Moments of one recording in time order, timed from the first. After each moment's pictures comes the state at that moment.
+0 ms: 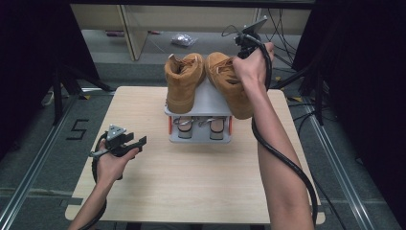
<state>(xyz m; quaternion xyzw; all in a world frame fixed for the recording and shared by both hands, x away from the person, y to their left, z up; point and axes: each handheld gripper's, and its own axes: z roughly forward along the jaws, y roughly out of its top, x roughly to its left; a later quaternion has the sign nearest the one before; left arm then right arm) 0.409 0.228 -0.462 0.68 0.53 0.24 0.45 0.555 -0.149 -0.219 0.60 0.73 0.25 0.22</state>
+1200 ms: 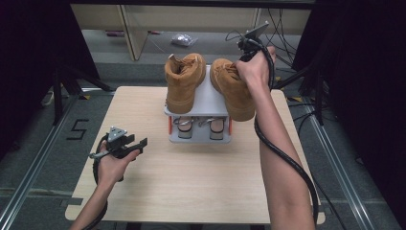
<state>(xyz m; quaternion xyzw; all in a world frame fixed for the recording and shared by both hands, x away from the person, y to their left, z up) 0.408 0.224 -0.468 0.68 0.53 0.24 0.45 0.567 -0.162 -0.235 0.60 0.74 0.23 0.20</state>
